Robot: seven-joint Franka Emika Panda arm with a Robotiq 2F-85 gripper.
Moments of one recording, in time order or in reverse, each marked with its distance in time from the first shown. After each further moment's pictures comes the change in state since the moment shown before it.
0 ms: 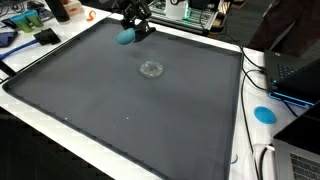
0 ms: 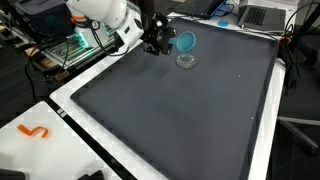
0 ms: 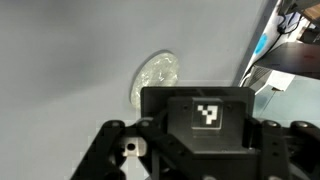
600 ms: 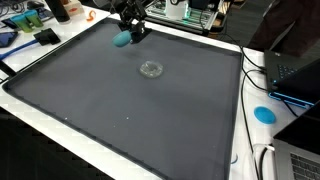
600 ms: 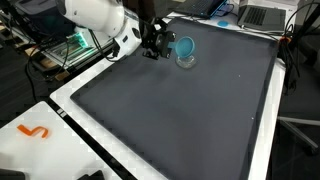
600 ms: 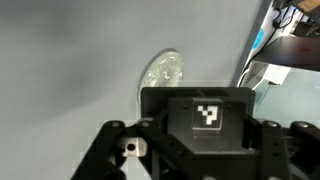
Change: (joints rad) arm -0.049 0.059 -0.002 0.042 -0.003 -0.063 -0.002
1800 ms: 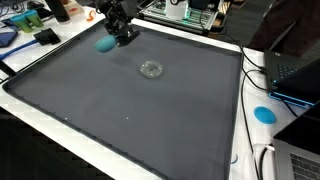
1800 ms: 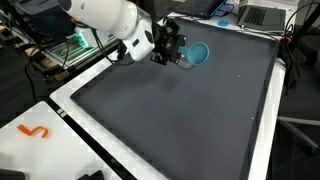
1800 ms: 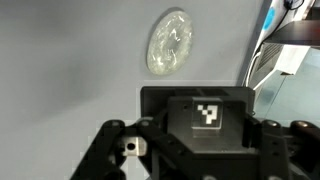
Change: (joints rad) arm -0.037 0.097 0.032 0.193 -0.113 -0.018 0.178
